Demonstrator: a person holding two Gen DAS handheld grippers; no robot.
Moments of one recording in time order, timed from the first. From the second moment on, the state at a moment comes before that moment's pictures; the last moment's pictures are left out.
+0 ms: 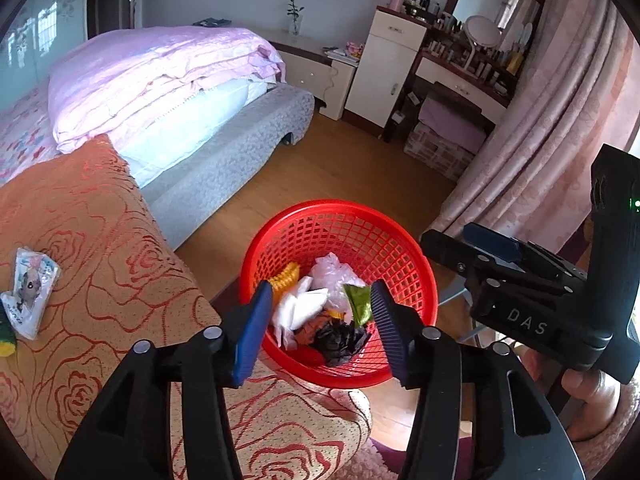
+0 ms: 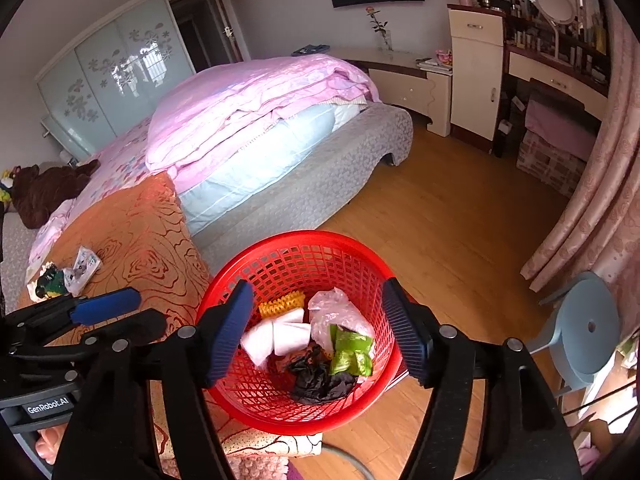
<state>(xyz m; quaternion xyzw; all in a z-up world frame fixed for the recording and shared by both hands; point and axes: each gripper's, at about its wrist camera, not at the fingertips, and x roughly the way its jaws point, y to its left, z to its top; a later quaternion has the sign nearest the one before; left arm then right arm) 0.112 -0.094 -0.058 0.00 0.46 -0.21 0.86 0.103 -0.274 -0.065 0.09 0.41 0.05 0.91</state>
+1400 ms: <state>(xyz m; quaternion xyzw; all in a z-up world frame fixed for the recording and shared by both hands) 0.071 0.147 -0.023 -0.09 0.40 0.05 0.91 0.092 -0.200 -0.060 0.02 0.41 0.11 0.91</state>
